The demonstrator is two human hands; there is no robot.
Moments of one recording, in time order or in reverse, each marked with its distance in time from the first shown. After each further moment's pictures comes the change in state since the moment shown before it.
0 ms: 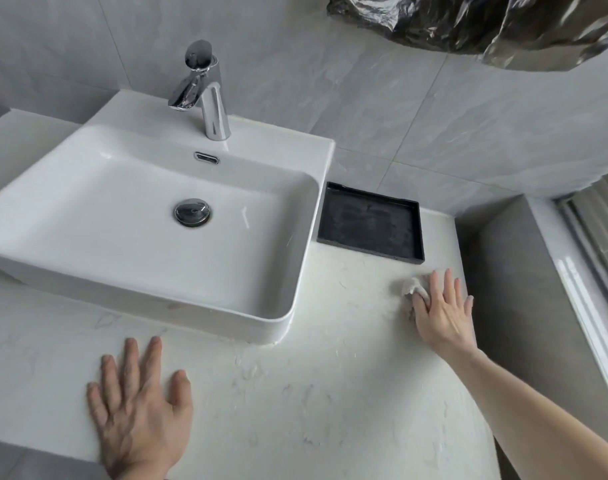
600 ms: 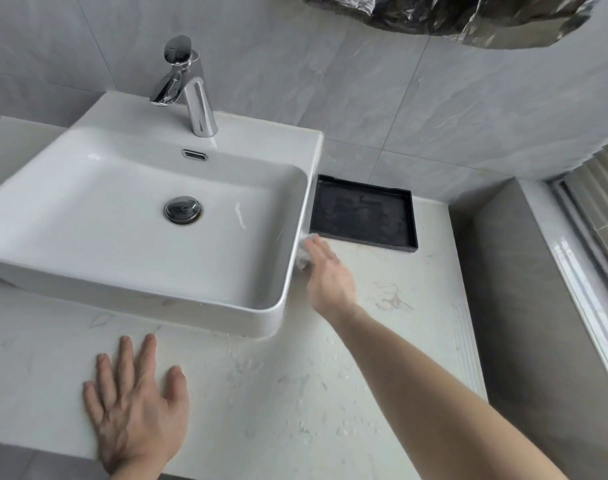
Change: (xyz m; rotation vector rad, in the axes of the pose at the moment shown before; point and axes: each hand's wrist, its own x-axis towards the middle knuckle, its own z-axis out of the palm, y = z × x) left_hand -0.002 -0.001 0.001 0.001 0.004 0.008; right_hand -0.019 -0.187 0.023 0.357 0.021 -0.405
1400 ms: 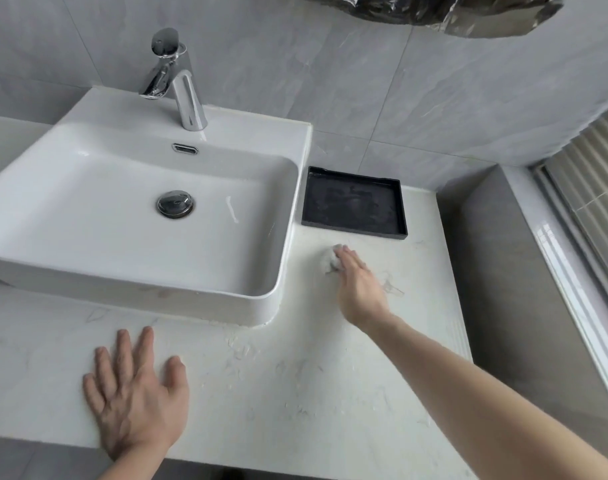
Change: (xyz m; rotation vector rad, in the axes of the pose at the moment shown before) left_hand 0.001 0.001 -0.005 0.020 -0.039 0.001; right_hand -0.050 0.047 -0.032 0.016 0.010 0.084
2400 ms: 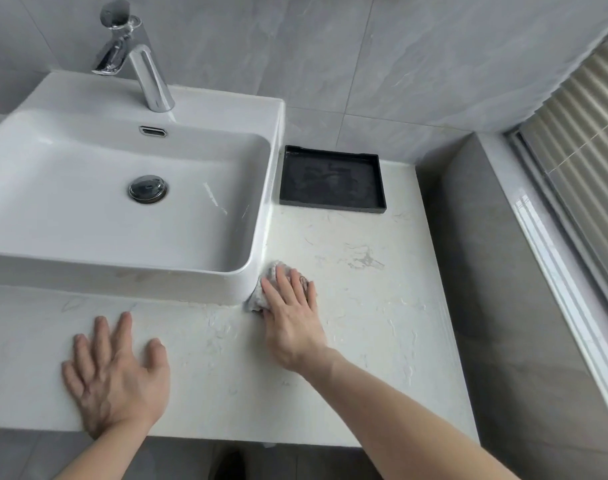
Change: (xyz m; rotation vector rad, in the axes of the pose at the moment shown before) left_hand -0.001 -0.002 0.002 -0.003 0.036 0.017; right_hand -0.086 -0.048 0.070 -0.074 -0.134 -0.124
